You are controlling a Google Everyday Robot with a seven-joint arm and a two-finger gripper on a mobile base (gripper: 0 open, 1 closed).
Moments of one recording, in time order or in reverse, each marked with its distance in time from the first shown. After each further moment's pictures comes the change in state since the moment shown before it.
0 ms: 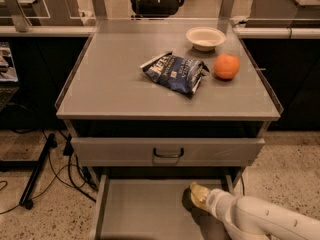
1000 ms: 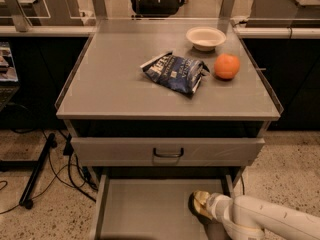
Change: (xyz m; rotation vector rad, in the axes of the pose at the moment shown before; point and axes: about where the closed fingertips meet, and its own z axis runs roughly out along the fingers) arm 0.025 -0.046 0.049 0.064 0.081 0.092
